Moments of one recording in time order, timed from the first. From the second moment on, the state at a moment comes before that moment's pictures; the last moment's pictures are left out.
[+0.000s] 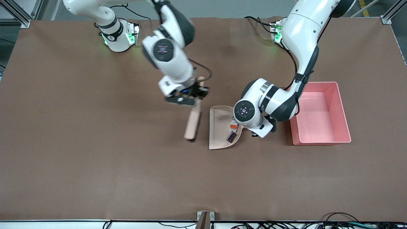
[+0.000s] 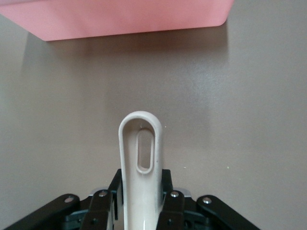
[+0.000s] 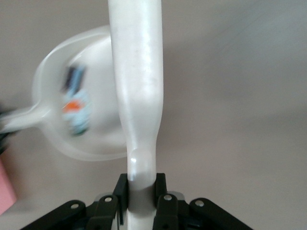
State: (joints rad) left arm -0.45 0.67 -0.12 -1.48 0.26 1.84 -2.23; right arm 0.64 0.31 0.02 -1.76 0.21 2.17 0.80
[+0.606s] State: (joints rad) left arm -0.37 0.53 -0.12 -1.48 0.21 1.75 -2.08; right arm 0.14 0.06 0.00 -1.90 -0.02 1.86 0.24
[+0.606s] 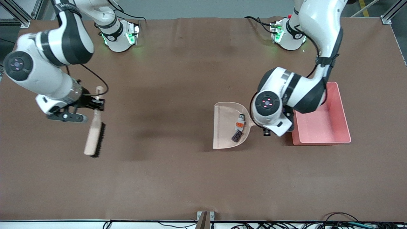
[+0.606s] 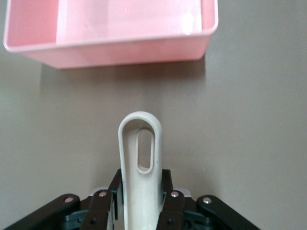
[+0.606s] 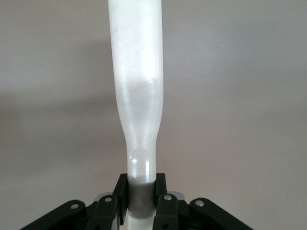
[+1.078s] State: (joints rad) left arm -0.16 0.46 -0.12 -1.52 0.20 1.70 -1.92; right arm -0.02 0.06 0.00 -2.29 -0.06 2.25 0.18
